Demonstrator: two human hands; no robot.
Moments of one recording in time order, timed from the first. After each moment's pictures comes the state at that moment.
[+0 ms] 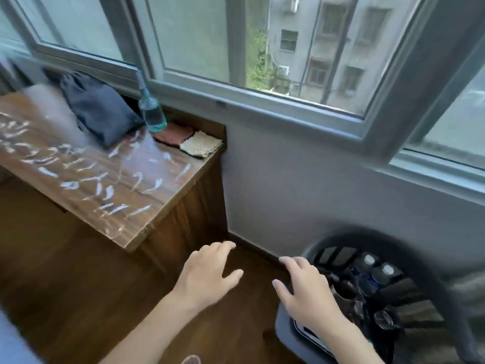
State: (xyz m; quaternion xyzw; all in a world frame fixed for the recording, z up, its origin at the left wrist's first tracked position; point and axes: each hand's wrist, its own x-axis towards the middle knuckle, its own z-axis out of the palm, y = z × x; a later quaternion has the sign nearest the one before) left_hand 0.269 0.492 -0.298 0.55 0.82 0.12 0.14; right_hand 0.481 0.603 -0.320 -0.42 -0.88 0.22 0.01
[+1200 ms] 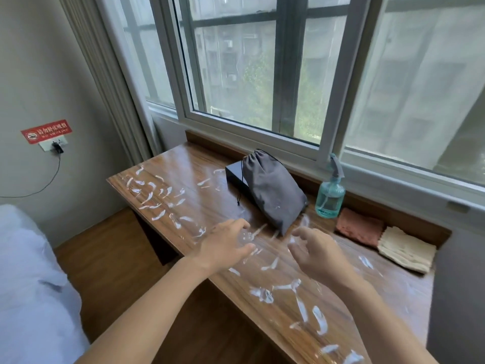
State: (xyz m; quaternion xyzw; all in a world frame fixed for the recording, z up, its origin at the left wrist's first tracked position) left_hand -0.357 0.396 -0.192 0.49 0.85 0.16 0.12; right_hand -0.168 0.556 -0.212 -0.30 -0.91 0.24 0.14
